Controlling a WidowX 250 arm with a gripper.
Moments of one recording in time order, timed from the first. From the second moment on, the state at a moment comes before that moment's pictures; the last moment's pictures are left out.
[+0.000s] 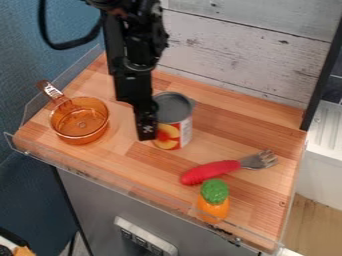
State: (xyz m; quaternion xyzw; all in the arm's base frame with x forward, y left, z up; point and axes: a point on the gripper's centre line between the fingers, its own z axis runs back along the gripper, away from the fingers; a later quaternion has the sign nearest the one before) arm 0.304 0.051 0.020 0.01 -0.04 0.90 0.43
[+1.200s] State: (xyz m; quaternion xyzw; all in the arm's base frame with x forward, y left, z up) arm 0.345 -0.057 0.019 -0.02 0.05 0.88 0.46
